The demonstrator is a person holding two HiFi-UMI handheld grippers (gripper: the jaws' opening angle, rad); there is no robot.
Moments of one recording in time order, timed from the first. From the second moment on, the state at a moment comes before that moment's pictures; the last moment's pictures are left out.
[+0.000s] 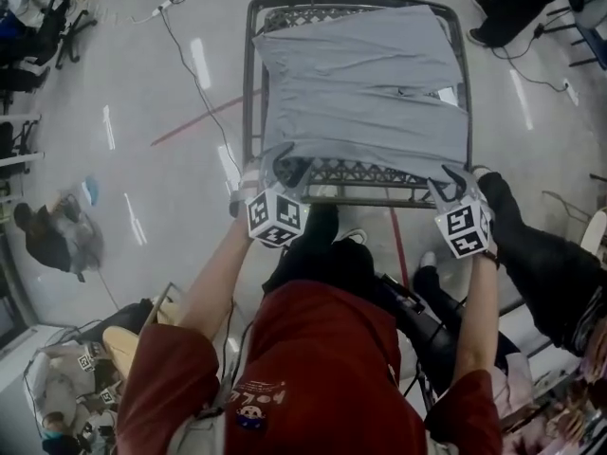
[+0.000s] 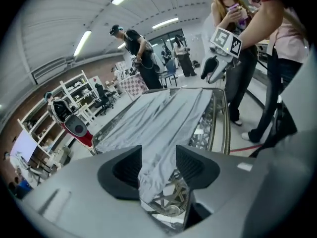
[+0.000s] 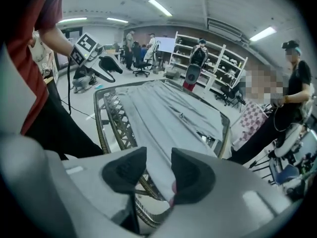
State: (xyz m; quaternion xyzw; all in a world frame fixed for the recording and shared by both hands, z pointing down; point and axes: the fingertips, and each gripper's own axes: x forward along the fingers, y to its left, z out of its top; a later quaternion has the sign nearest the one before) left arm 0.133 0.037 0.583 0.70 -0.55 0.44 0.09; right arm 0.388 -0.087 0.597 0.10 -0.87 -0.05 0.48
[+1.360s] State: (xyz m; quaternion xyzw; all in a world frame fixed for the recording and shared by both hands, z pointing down) left arm 0.078 0.074 0.699 0.68 -0.34 0.63 0.17; right arm 0.448 -0.101 0.706 -0.03 -0.77 -0.04 0.64
